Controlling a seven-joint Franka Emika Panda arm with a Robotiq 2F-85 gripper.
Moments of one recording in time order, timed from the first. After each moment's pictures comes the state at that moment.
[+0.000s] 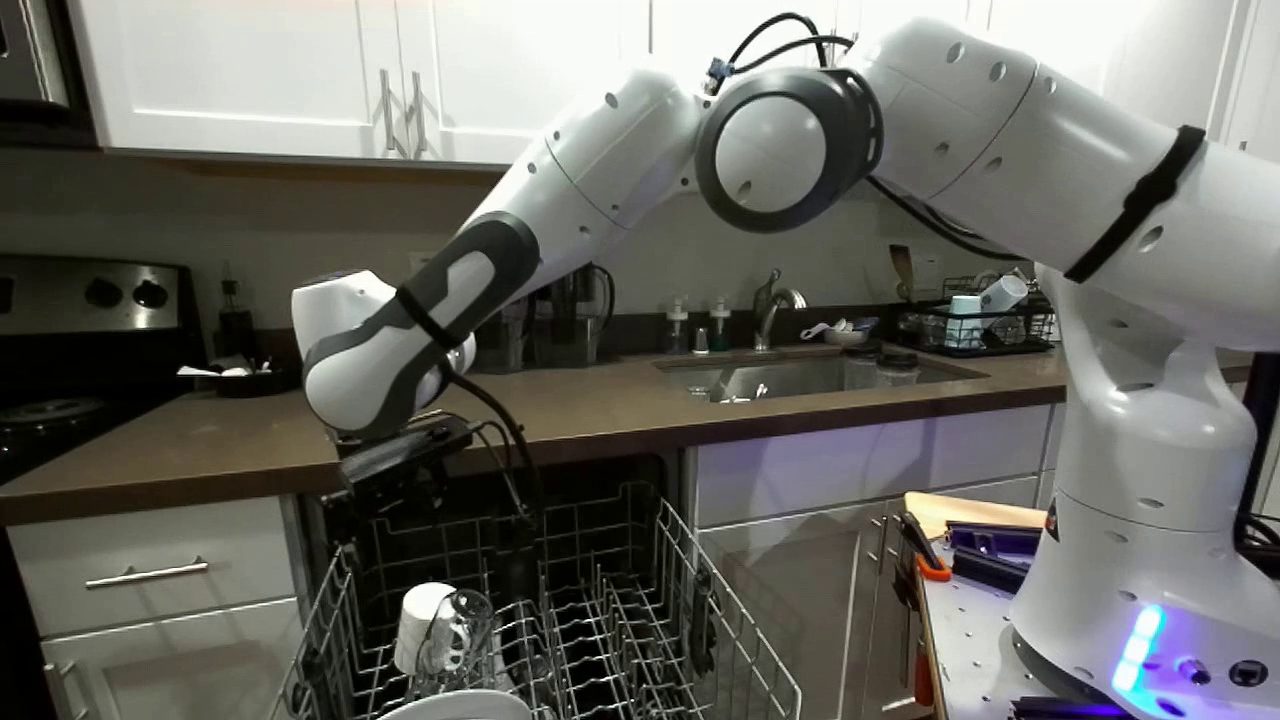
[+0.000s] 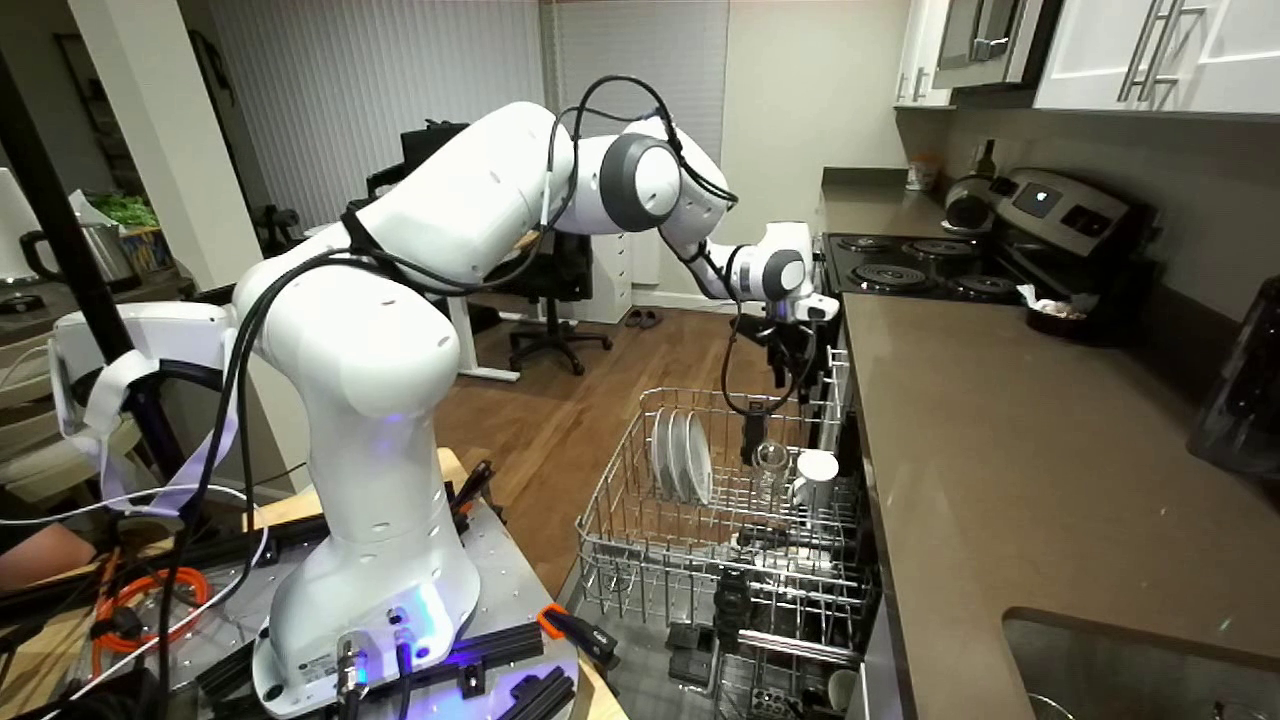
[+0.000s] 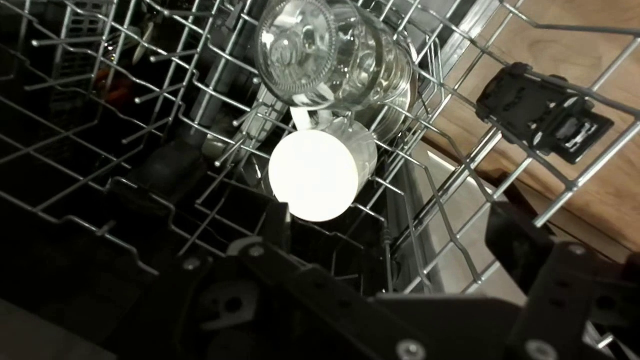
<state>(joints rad) 0.28 1.04 -0.18 -1.22 -0.02 2.27 0.57</state>
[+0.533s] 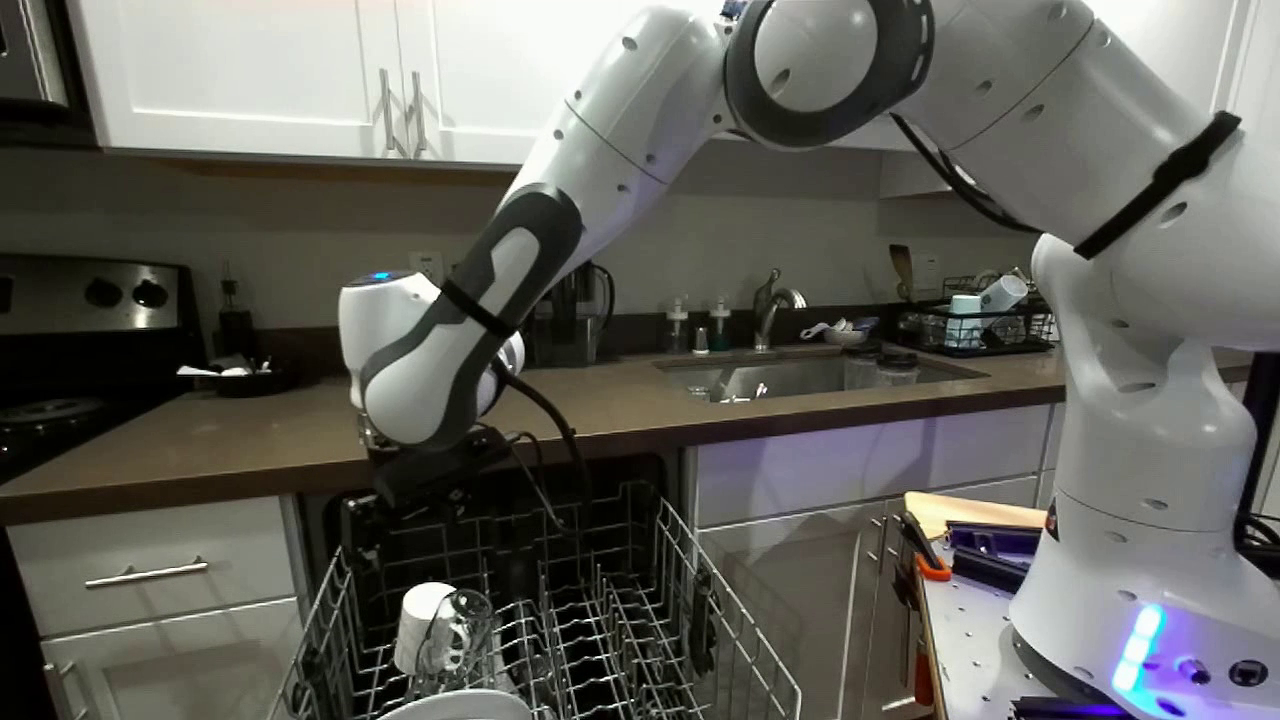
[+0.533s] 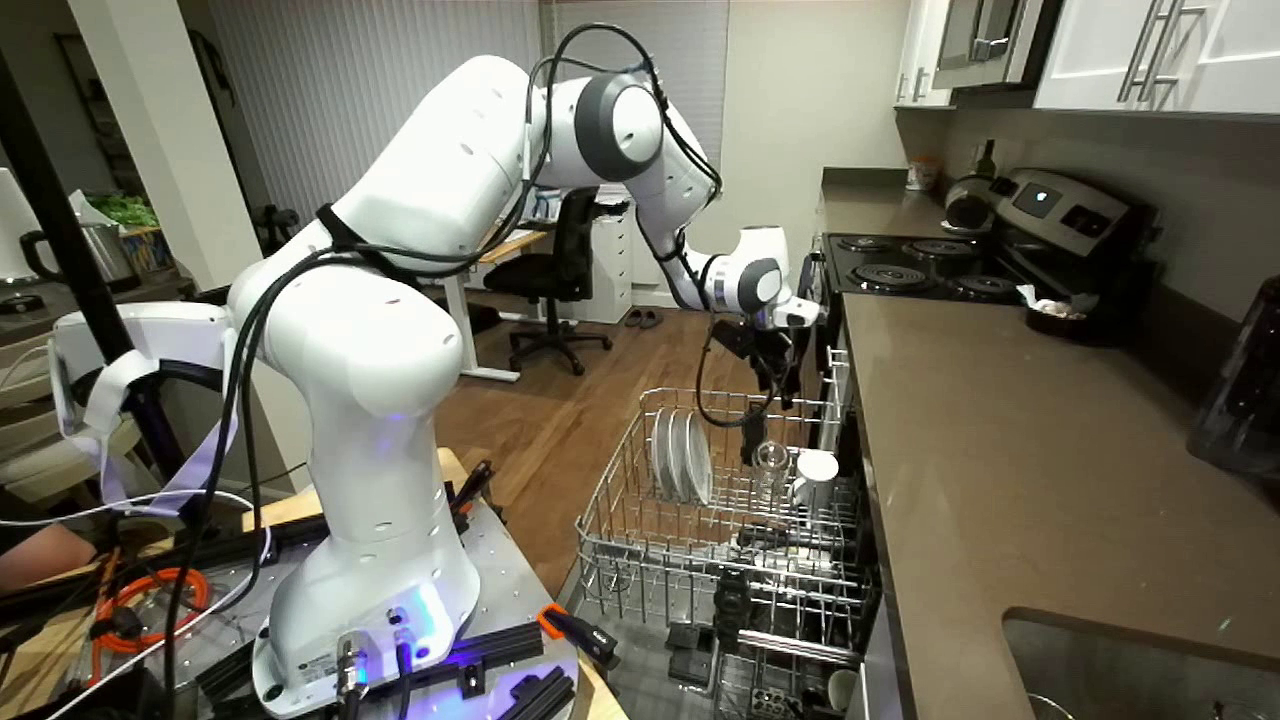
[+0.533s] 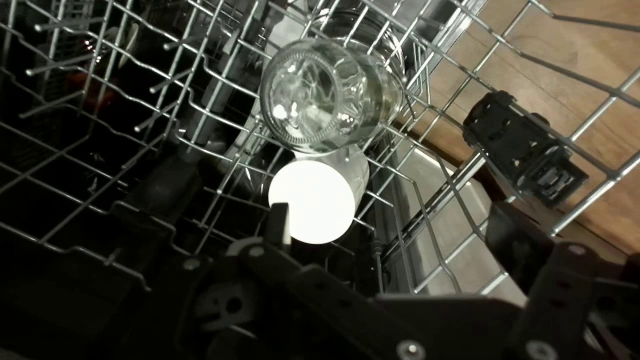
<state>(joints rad) 0.32 0.86 -0.19 -1.60 -0.04 2.55 0.57</state>
